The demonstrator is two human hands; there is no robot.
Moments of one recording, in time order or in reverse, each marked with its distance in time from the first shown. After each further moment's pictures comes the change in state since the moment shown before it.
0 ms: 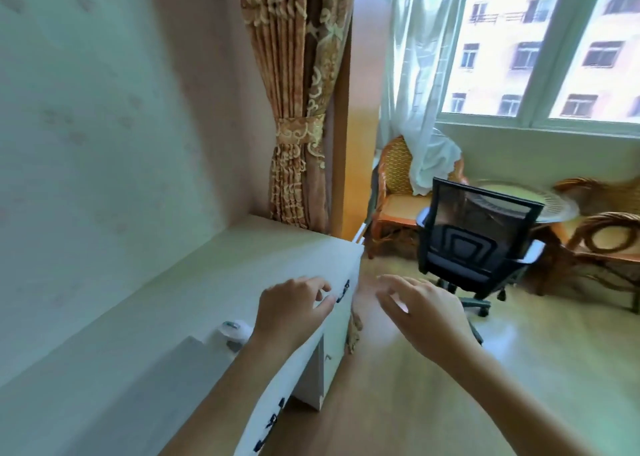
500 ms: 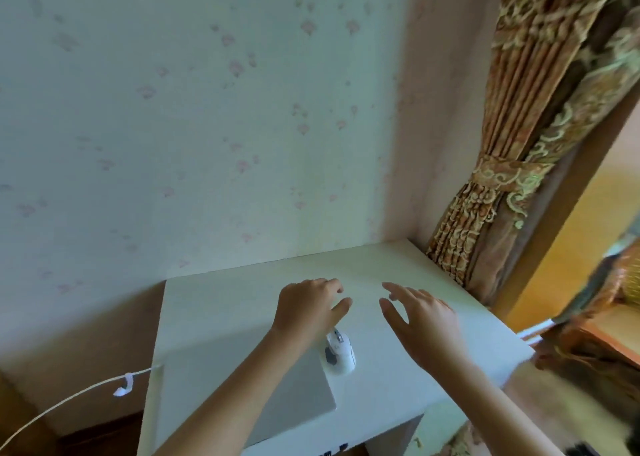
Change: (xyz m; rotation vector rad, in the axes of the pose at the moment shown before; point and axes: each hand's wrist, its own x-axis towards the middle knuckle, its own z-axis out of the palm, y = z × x) left_hand -0.011 -0.103 -0.013 0.215 0.223 -0.583; right_hand 0.140 -0.093 0.095 0.261 -0.107 -0.580
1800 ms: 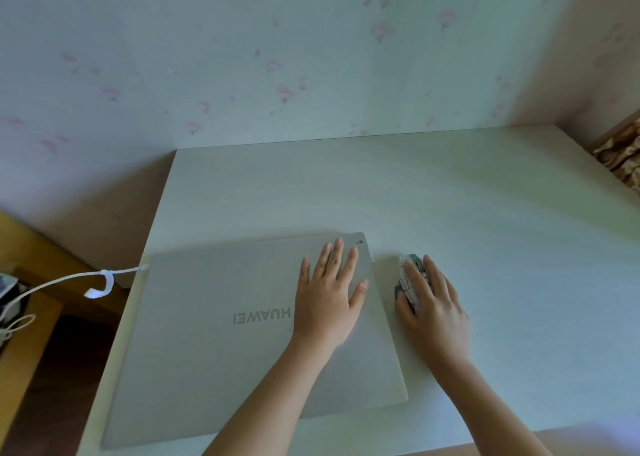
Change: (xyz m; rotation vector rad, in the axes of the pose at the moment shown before) left_hand -0.028 -0.153 0.320 0.063 -0.195 -0.369; right_hand 0.003 0.072 0.387 0.131 -0.097 0.059
